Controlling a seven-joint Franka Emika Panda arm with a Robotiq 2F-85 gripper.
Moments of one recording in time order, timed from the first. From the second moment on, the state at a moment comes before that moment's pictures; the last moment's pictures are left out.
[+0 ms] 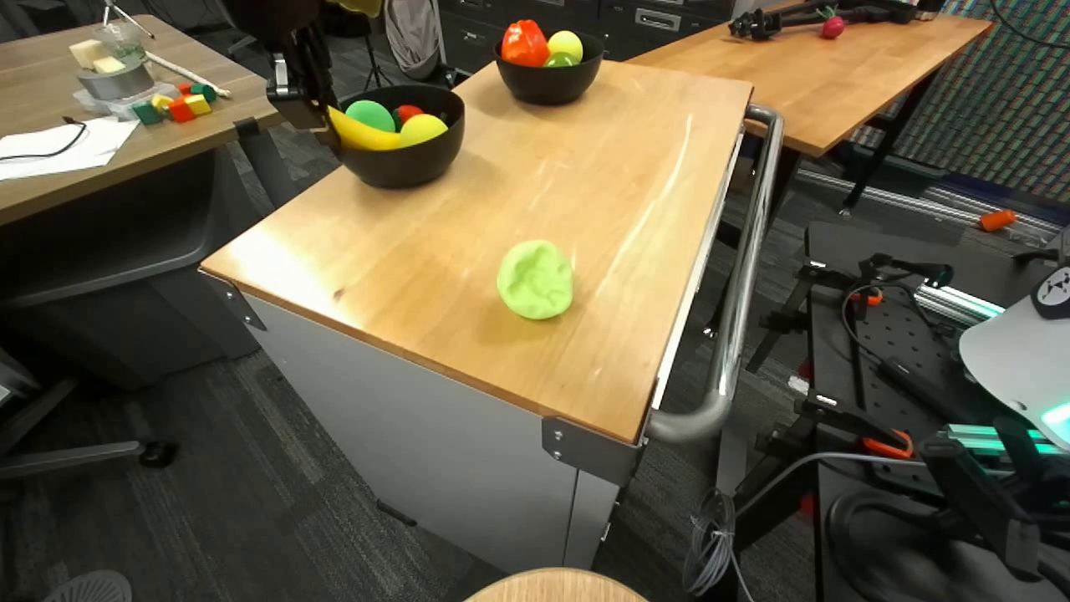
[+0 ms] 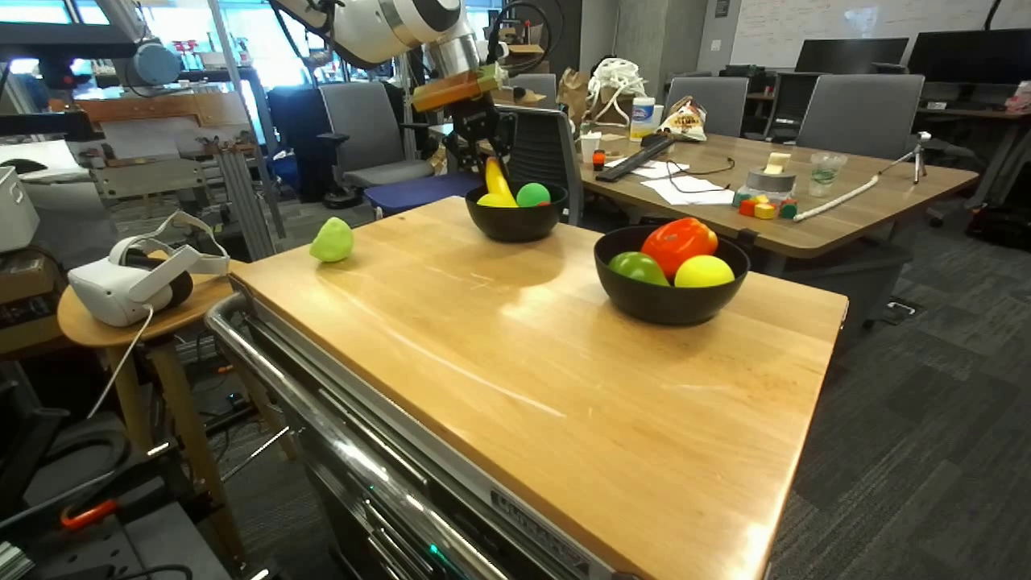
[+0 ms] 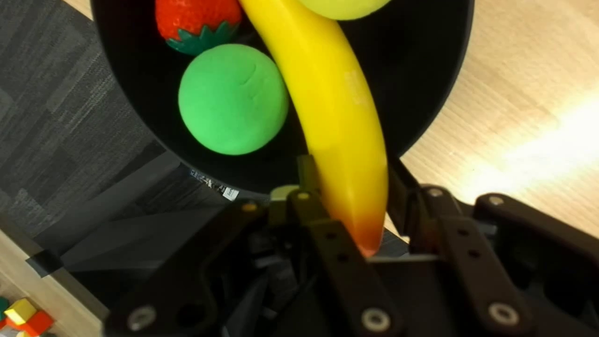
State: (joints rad) arm 0.20 0.79 0.06 -1.13 -0.39 1.99 -0.16
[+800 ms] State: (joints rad) arm 0.20 0.79 0.04 -1.00 -0.38 1.80 -0.22
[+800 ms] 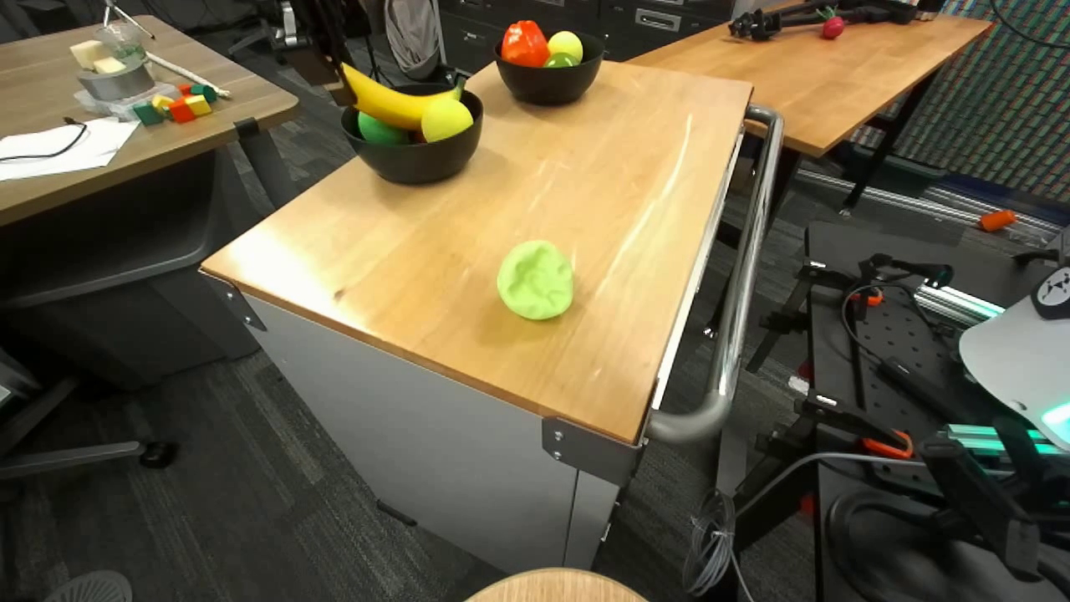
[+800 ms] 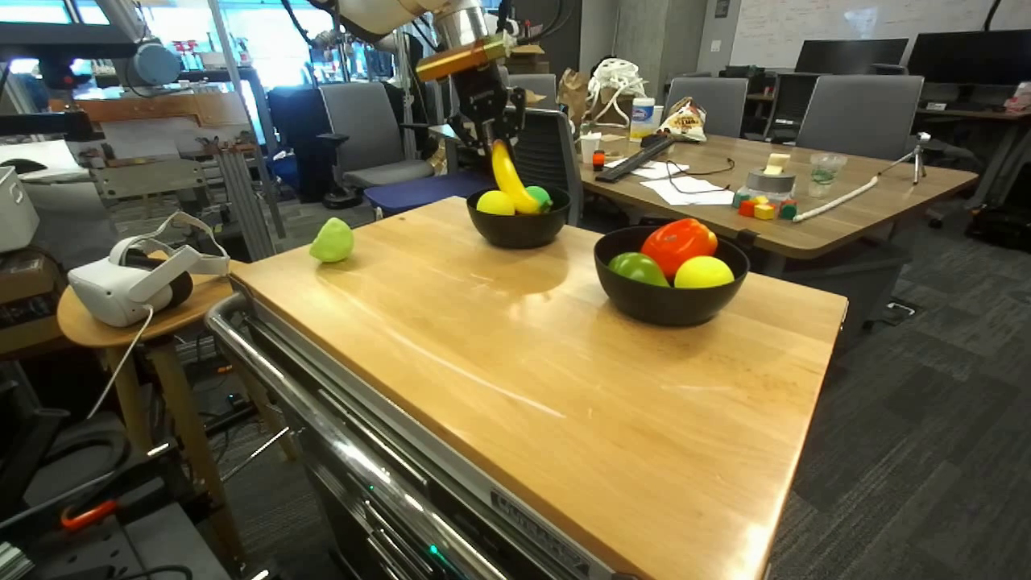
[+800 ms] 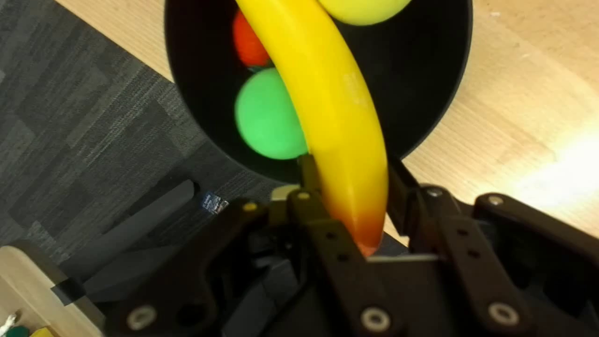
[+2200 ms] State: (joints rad) arm 0.20 0.68 0.07 -1.11 -0.28 1.45 -0.26
